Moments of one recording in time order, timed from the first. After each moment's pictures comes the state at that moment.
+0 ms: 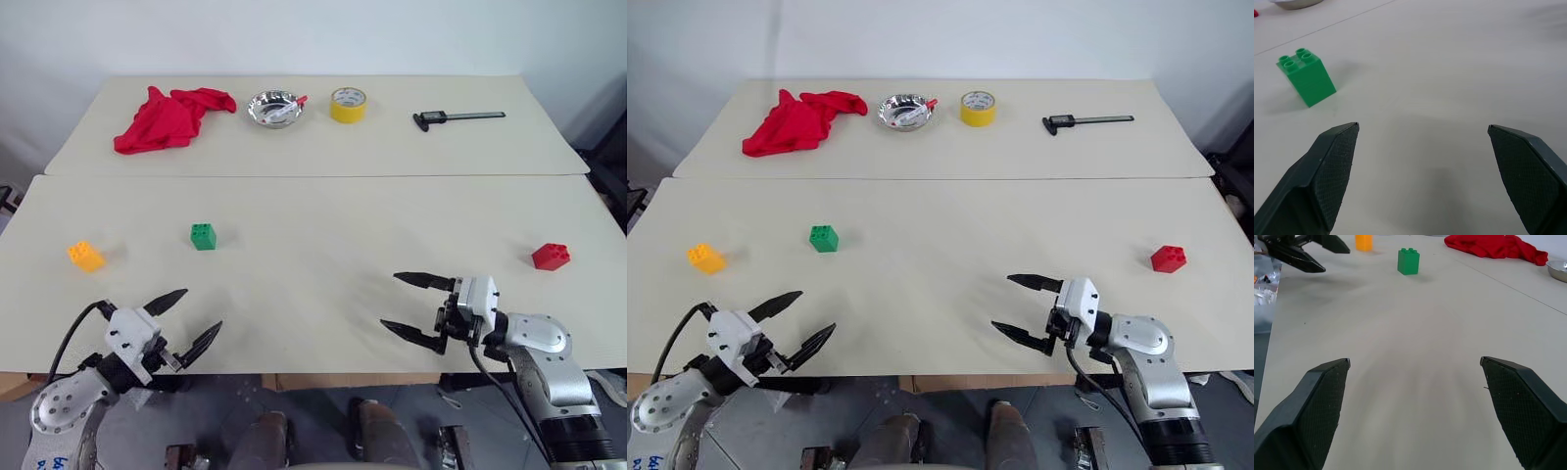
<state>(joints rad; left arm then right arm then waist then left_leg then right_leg) 0.31 0.53 0.32 -0.25 -0.33 -0.07 -0.72 -0.07 -0.59 -0.05 -0.01 0.43 -0.13 1.17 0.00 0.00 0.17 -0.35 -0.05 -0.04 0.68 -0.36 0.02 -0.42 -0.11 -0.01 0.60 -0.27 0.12</state>
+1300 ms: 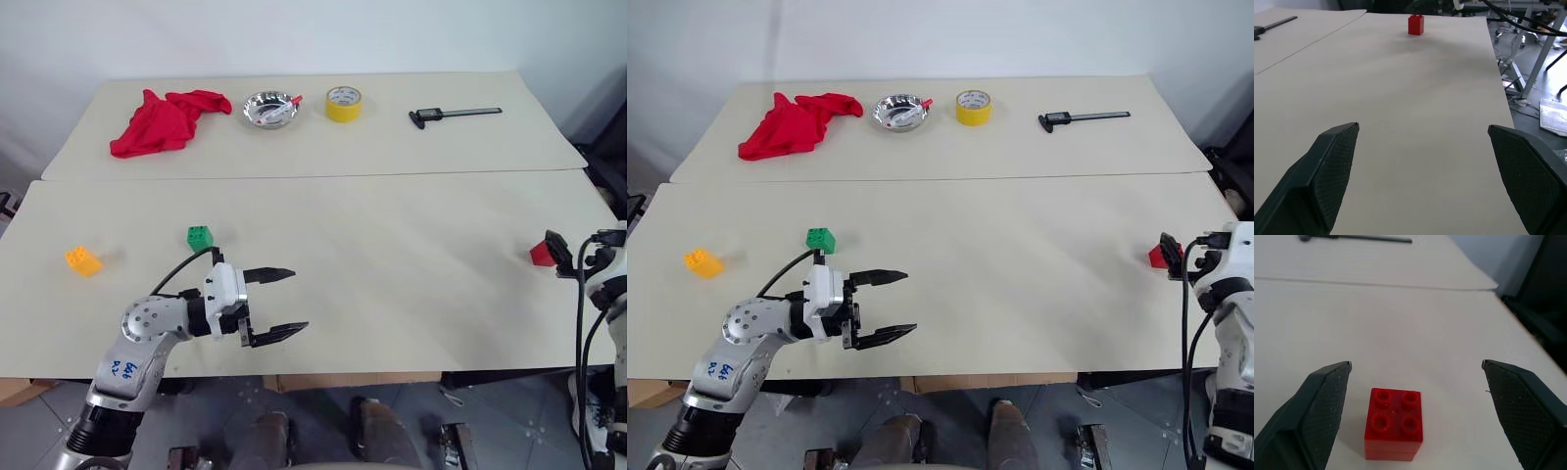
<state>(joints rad) -0.10 0.56 -0.04 -0.29 -0.41 0.15 -0.97 -0.27 -0.70 -0.49 0.36 0.36 0.27 0.40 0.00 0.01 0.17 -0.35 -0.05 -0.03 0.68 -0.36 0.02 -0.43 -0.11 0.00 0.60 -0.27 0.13</state>
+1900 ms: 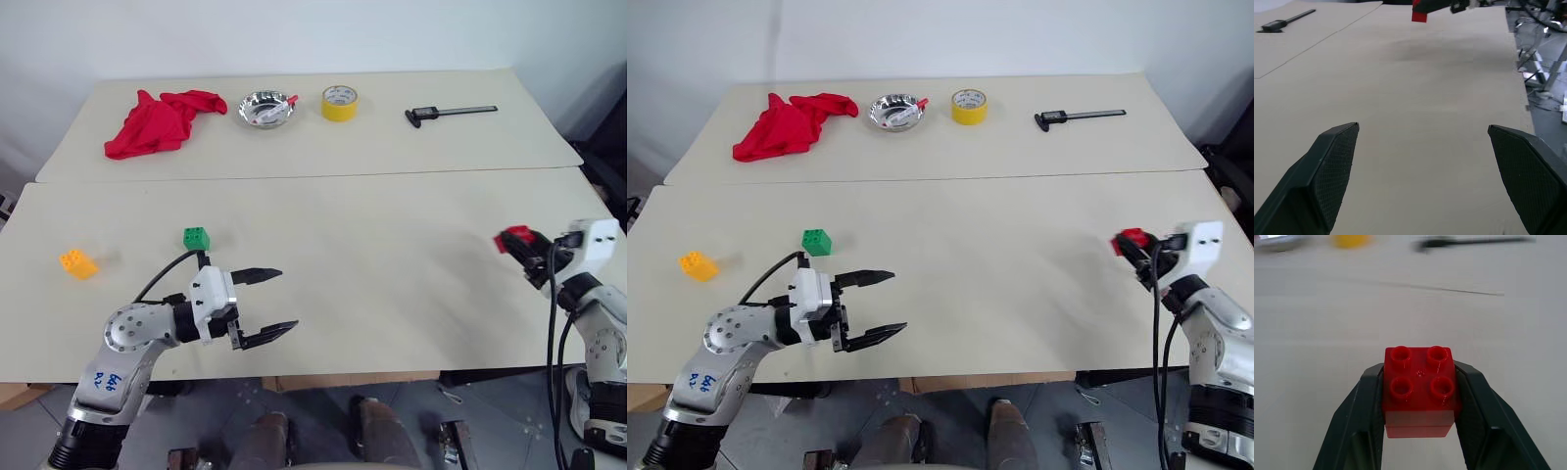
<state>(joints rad) -0.02 0.61 0.06 -0.34 -0.41 0.16 -0.93 -0.26 -0.75 -0.25 0.06 0.50 0.33 0.93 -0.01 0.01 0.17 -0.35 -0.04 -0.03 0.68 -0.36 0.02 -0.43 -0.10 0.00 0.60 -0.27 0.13</state>
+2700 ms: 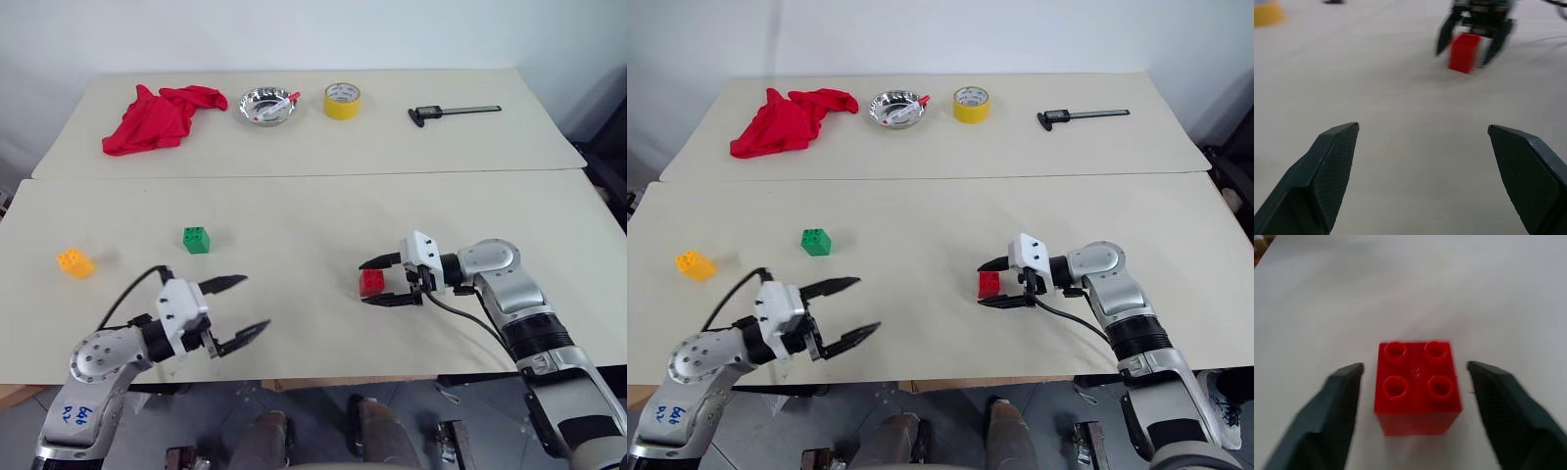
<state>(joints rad) 0.14 0.60 0.21 -0.39 -0.40 0.13 -0.79 -0.62 -0.59 0.19 0.43 0.25 -0.07 1.41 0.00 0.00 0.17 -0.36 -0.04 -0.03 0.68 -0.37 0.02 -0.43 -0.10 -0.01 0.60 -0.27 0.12</state>
